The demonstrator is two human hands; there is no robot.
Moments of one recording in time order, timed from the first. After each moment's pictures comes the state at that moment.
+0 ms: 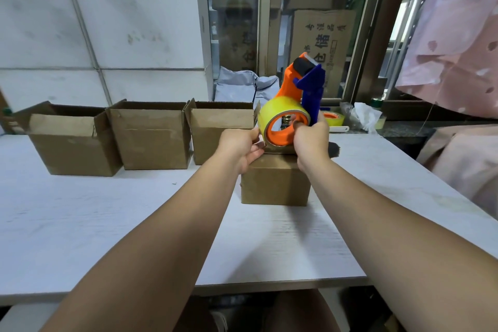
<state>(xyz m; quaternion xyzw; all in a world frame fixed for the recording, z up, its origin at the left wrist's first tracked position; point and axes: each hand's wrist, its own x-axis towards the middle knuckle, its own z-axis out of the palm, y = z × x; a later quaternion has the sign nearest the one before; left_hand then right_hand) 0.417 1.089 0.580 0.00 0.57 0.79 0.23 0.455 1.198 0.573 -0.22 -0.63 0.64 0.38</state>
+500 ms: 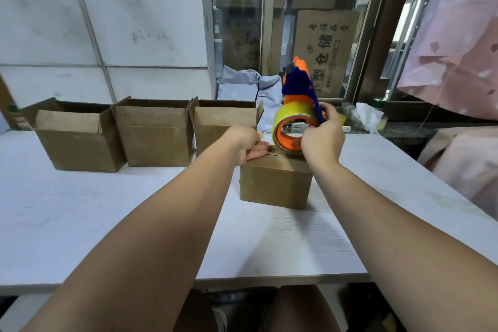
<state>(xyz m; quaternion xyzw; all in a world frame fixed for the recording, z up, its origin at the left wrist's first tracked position) 0.410 1.086 0.584 0.02 0.64 0.72 0.27 0.479 1.200 0.578 -0.26 -0.73 0.45 0.43</state>
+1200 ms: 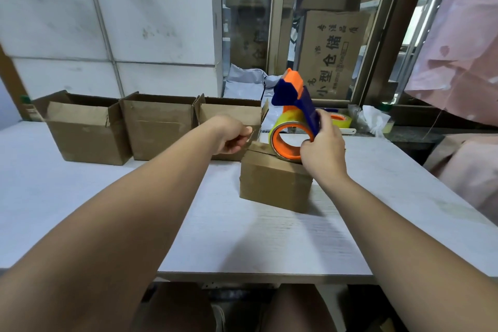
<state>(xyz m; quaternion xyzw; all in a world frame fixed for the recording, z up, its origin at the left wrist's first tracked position) 0.391 1.050 0.599 0.06 0.79 0.56 0.22 0.497 1.198 0.566 -0.20 -0.84 0.37 0.34</state>
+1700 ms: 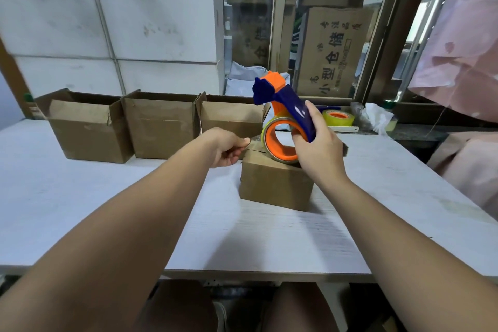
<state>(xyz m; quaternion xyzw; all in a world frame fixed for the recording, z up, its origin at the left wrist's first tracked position) 0.390 1.038 0.575 0.00 0.77 0.58 0.26 0.496 1.195 0.559 -0.14 -0.85 0.38 0.35</state>
